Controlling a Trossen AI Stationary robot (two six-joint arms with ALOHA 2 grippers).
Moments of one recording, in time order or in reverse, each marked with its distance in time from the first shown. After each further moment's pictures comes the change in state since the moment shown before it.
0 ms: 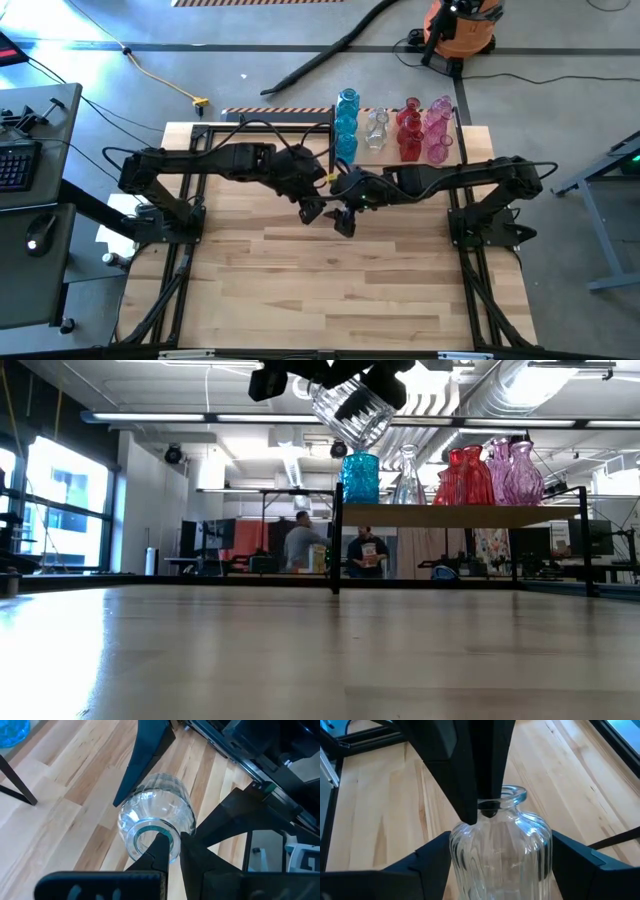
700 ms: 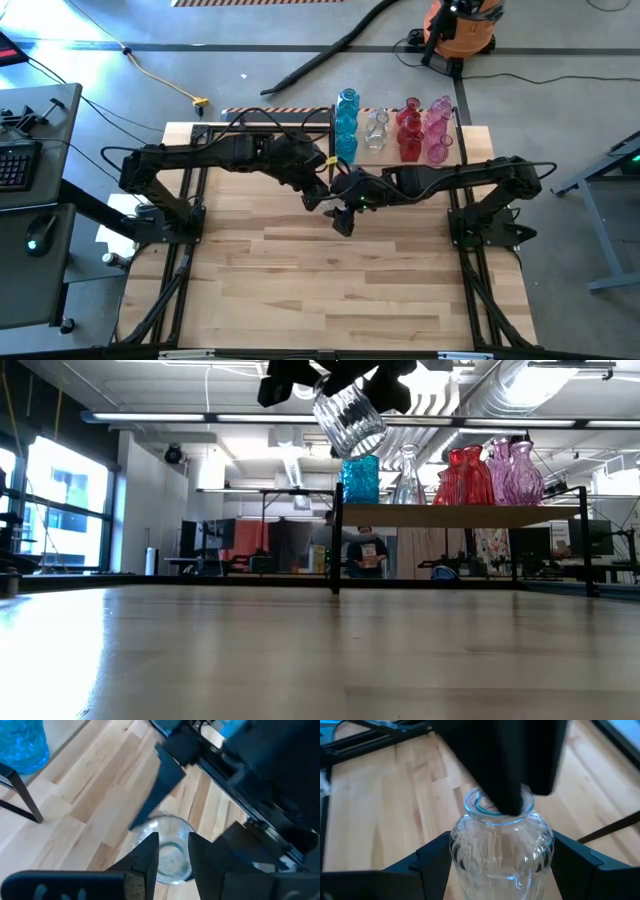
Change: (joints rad) left arm 0.068 0.000 -0.003 0.061 0.042 0.018; right arm 0.000 0.003 -0.003 -0.007 0.030 0.069
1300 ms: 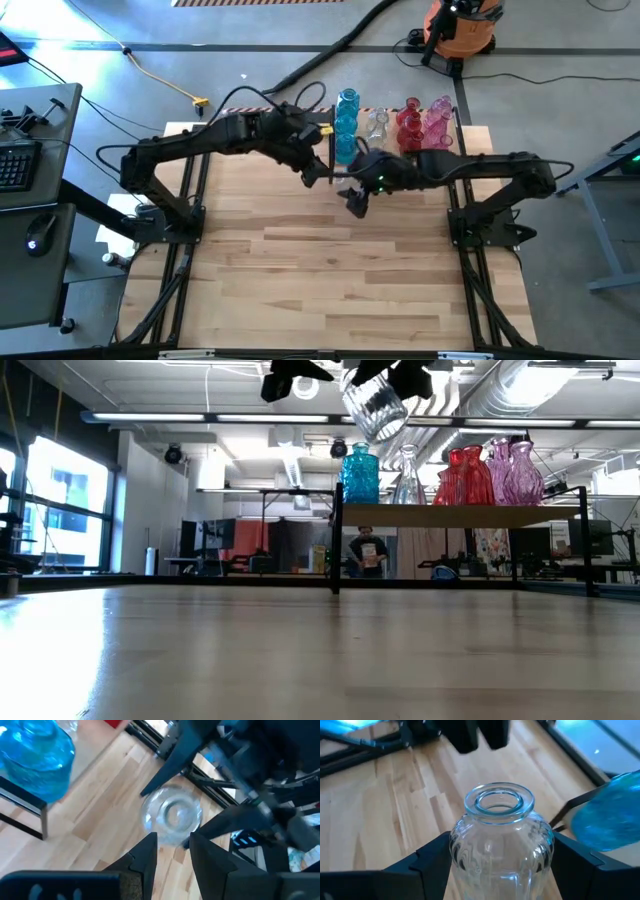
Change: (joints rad) left arm 0.126 -0.006 0.077 -0.007 0.117 -0.016; right arm -0.073 -0.131 0.000 -0.107 0.036 -0.034
